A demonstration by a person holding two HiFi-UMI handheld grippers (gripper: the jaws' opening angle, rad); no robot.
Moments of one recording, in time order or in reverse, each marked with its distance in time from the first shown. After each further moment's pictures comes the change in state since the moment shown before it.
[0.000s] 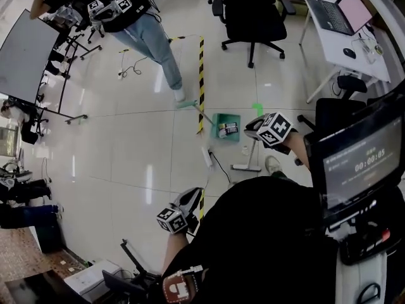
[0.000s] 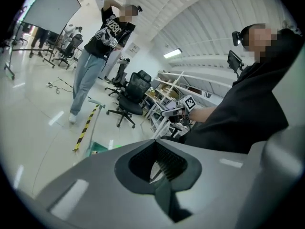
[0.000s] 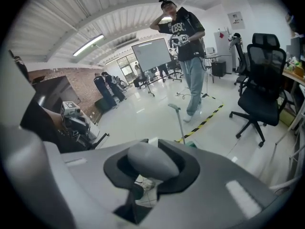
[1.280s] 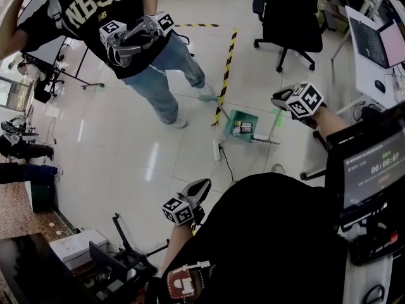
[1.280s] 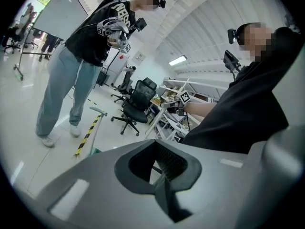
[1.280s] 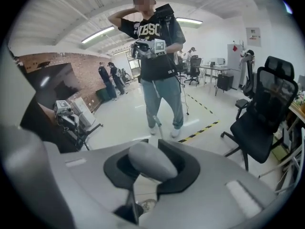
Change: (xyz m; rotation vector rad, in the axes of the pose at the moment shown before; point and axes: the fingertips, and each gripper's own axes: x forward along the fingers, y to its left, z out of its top) left arm 0.016 -0.008 0.030 -0.026 -0.093 0.078; right arm -0.037 -0.101 0.105 -0.196 0.031 -0.042
